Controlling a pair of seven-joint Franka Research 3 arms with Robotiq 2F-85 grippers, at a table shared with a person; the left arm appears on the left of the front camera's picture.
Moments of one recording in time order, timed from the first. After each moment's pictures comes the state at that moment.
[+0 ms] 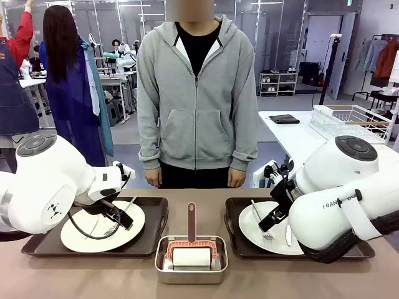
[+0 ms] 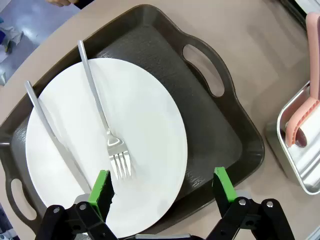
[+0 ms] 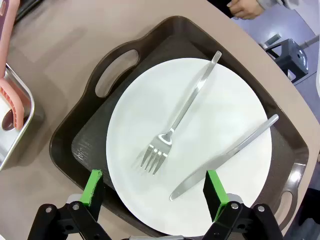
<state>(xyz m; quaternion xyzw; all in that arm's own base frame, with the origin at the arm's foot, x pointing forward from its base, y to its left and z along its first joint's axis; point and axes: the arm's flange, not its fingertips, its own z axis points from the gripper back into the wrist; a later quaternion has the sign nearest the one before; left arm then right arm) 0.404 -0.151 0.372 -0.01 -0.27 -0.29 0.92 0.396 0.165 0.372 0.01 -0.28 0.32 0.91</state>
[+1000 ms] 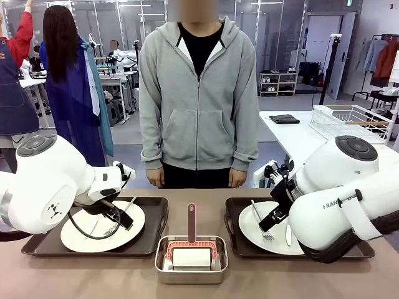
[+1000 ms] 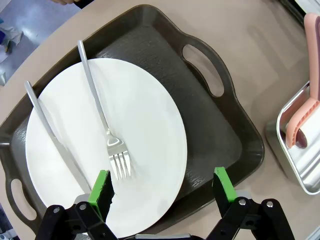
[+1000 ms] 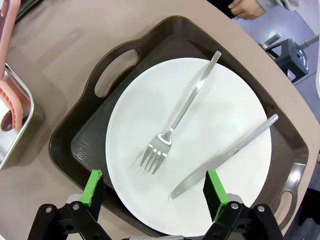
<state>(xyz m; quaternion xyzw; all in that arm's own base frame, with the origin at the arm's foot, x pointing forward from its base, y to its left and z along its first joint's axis) 0.403 -0.151 0.372 -0.01 -0.27 -0.29 0.92 0.397 0.164 0.372 0.01 -0.28 0.32 0.91</state>
